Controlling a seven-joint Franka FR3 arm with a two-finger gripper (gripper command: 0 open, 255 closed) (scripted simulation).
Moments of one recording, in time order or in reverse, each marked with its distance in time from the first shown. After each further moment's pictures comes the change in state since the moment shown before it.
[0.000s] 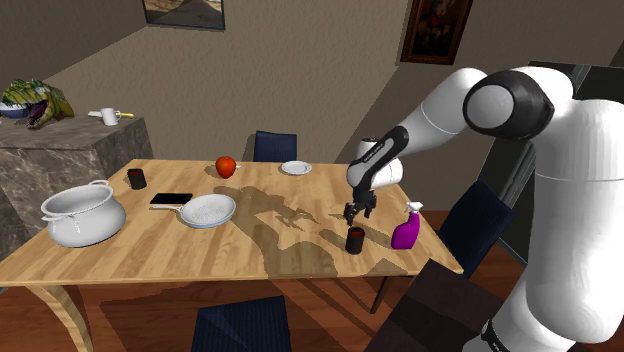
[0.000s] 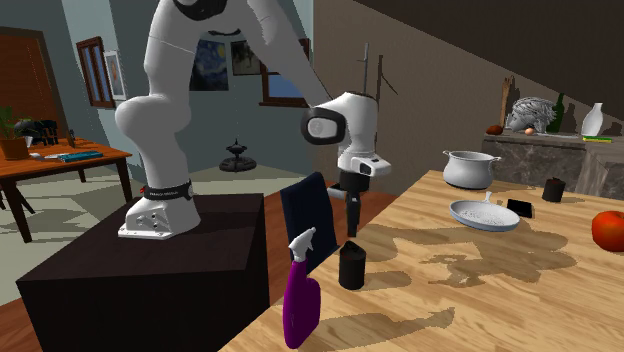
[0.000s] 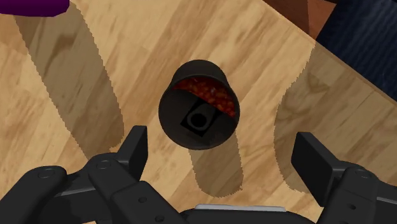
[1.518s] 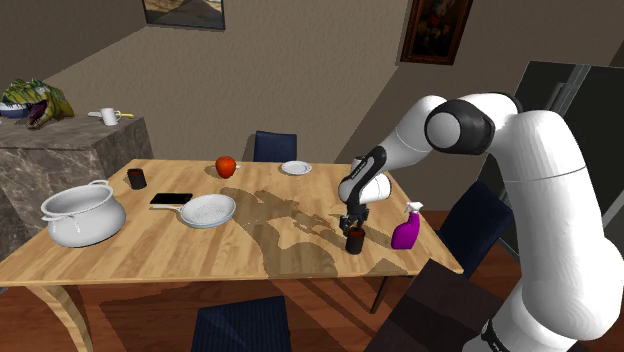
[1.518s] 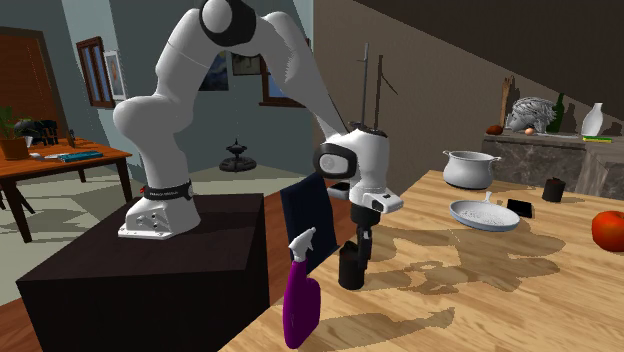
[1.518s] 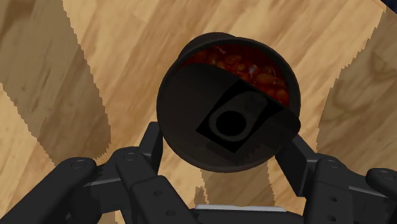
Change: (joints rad) arm -0.063 0.254 0.051 0.157 0.070 0.098 -0.060
